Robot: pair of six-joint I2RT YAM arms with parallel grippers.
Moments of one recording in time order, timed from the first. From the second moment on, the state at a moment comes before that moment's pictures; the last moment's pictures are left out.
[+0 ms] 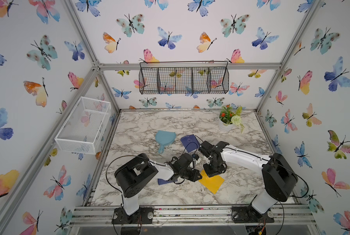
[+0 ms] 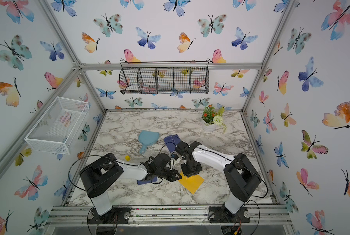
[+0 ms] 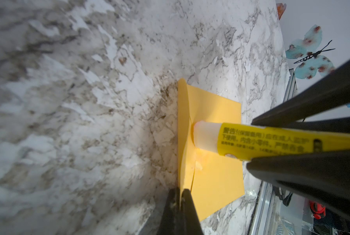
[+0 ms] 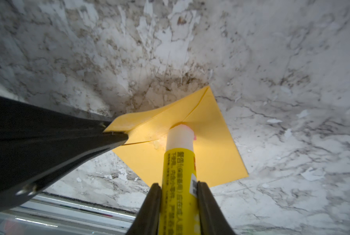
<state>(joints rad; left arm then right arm) -0.93 1.80 0.73 0.28 0.47 -0.58 0.79 1.66 1.10 -1.05 -0.02 0.42</state>
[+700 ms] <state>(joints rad) -0.93 1.80 0.73 0.28 0.47 -0.58 0.78 1.66 1.09 -1.04 -0.13 0.39</state>
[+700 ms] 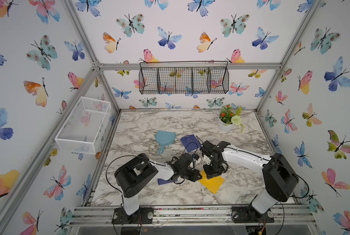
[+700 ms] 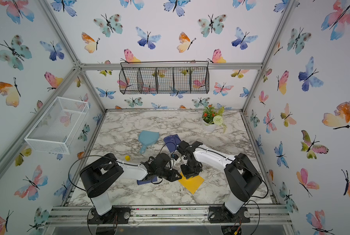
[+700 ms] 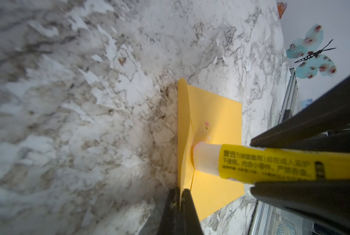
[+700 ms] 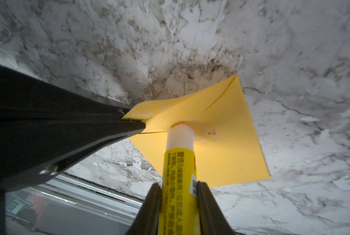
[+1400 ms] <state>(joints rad) -0.93 1.80 0.73 0.28 0.47 -0.58 0.78 1.66 1.09 -1.04 -0.15 0.37</state>
